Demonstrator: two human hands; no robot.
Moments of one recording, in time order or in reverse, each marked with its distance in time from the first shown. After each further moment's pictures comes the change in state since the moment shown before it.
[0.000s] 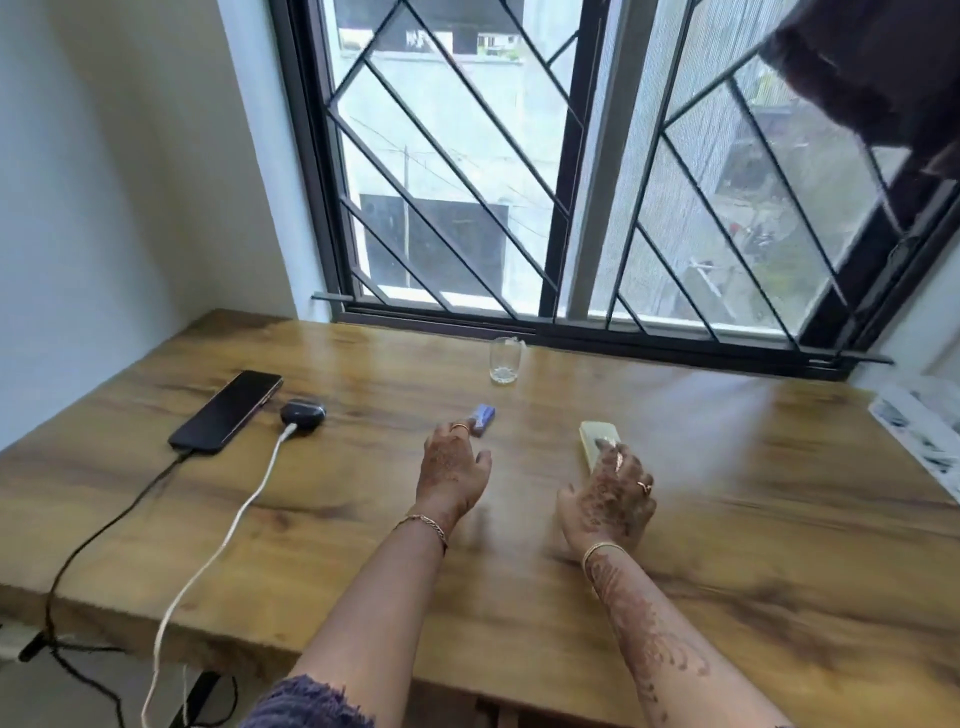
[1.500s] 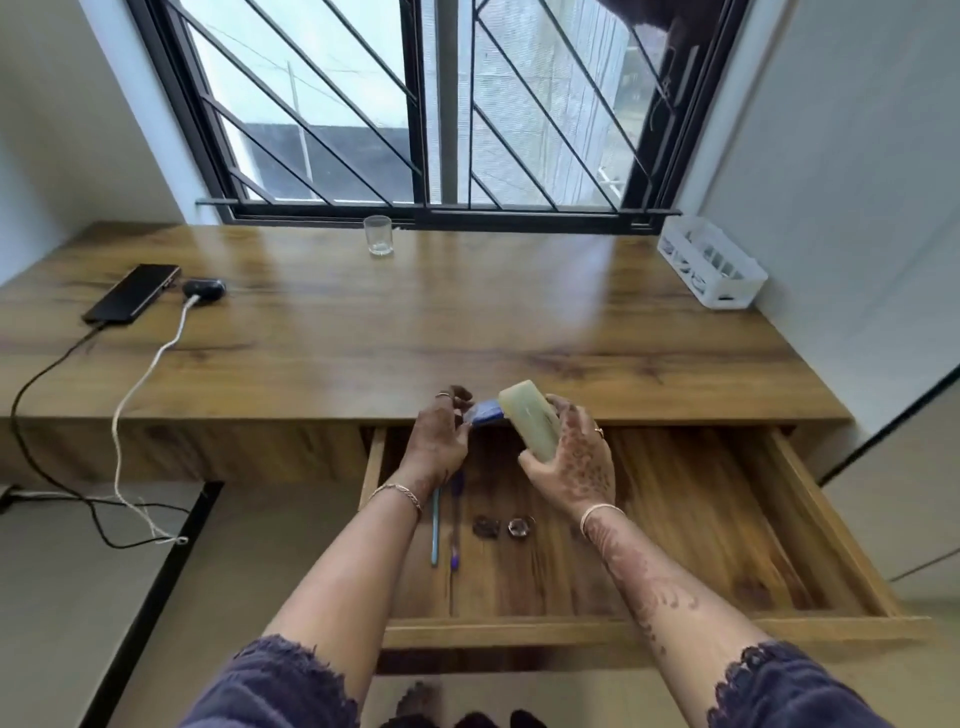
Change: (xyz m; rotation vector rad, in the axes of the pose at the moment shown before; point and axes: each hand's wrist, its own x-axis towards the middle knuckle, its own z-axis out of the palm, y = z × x) left_hand -0.264 0.073 0.071 -0.284 -0.177 0.201; right_hand -0.180 0.205 -0.148 0.143 -0.137 -0.149
